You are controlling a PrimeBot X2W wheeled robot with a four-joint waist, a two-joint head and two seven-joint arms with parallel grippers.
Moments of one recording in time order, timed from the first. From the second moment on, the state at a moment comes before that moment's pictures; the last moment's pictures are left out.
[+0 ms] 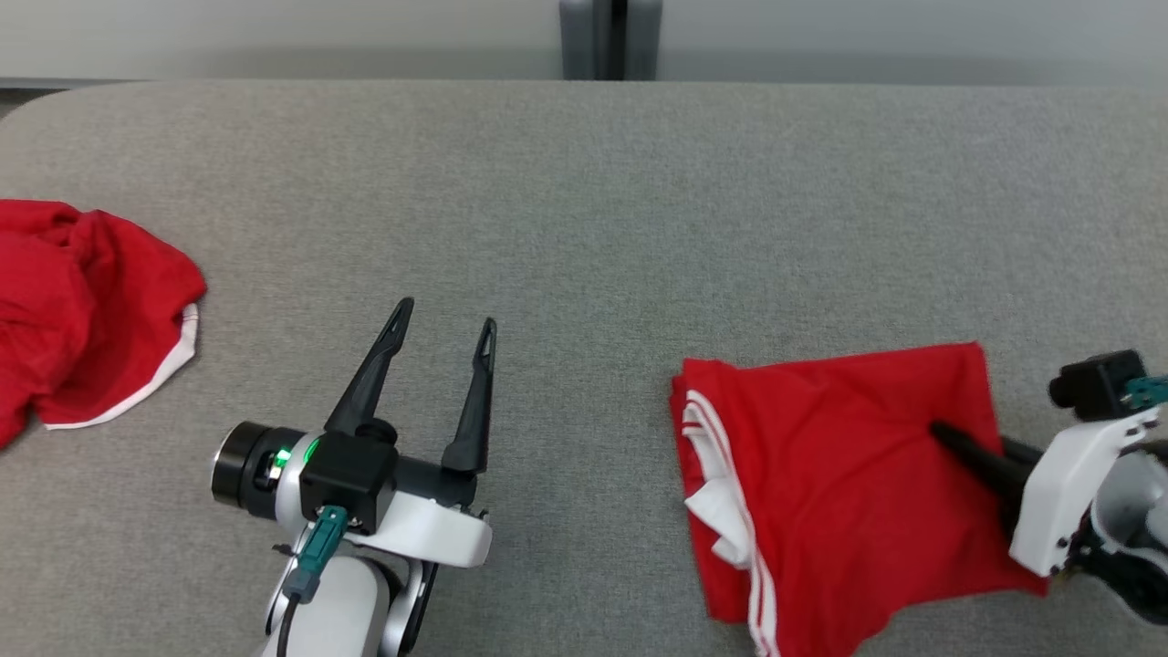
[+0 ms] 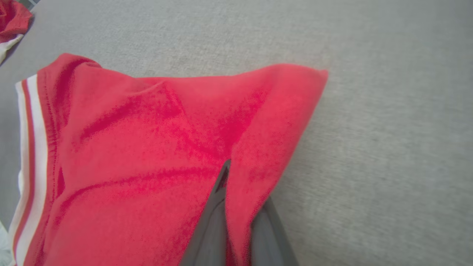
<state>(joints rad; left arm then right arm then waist) -0.21 0.05 -0.26 0.12 -0.05 0.05 -0.26 -0.63 -0.74 1.11 0.42 1.23 0.13 -0.02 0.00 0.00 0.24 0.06</state>
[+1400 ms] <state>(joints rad) -0.43 0.05 -0.47 0.08 -0.08 0.07 -0.26 -0.99 -0.77 0.91 1.15 0.87 0.13 -0.26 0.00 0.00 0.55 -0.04</state>
